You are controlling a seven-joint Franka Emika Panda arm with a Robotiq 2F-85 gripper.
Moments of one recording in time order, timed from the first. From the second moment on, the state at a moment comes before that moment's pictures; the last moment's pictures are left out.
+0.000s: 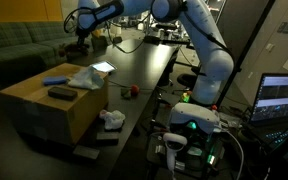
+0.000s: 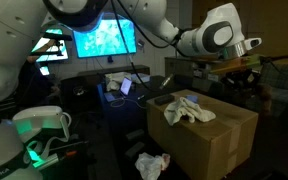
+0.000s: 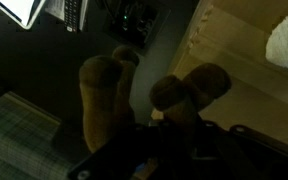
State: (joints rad) arm -0.13 0.75 -0.01 -1.27 -0.15 2.43 -0.52
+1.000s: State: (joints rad) arm -0.25 0.32 -0.16 -2.04 -0.19 2.70 -0.44
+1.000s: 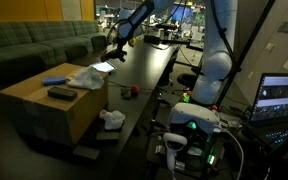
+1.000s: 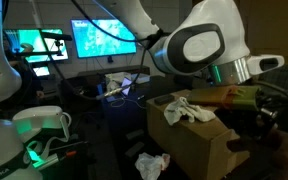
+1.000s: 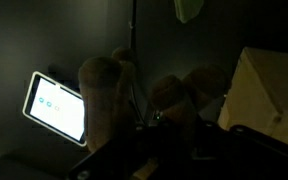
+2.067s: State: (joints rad) arm -0.34 0.34 -0.27 -2.57 -0.38 3.06 -0.51
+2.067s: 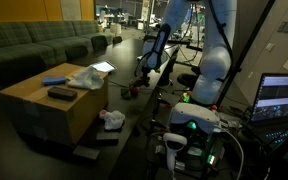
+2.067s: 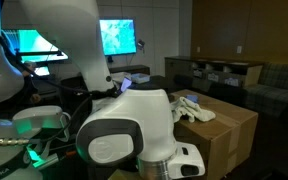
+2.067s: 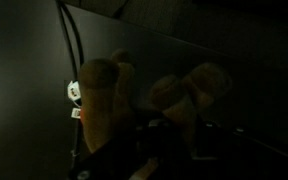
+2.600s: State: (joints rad) arm -0.28 0.42 -0.22 -2.62 -0.39 3.12 -0.49
